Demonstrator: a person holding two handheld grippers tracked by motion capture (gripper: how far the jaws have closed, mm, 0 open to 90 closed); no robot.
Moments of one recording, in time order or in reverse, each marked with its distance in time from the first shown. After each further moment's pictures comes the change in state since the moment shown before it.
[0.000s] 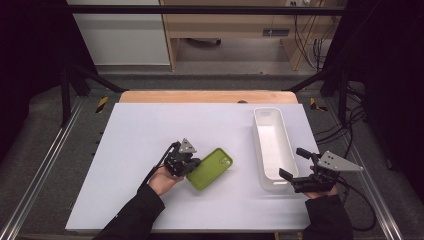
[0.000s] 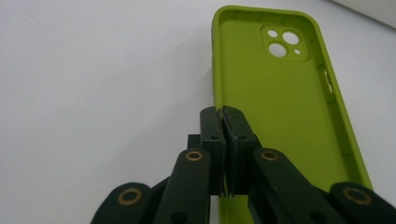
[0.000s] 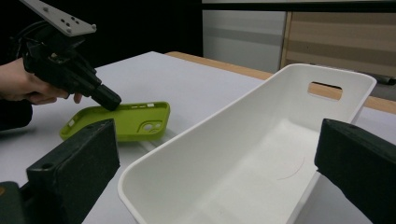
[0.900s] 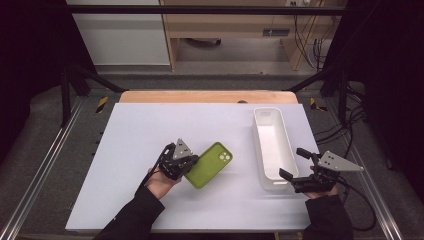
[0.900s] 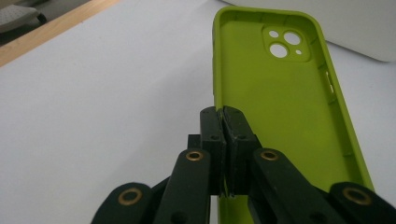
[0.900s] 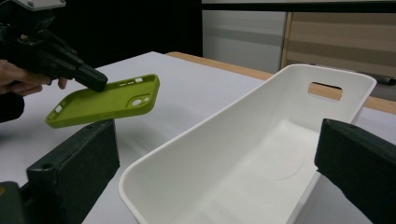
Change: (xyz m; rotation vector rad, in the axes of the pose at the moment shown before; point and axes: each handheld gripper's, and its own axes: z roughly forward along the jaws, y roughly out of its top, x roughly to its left) left arm -0.015 0.003 -0.033 -0.123 0.083 0.040; right arm 0.000 0.000 0.000 -0.002 0.002 -0.002
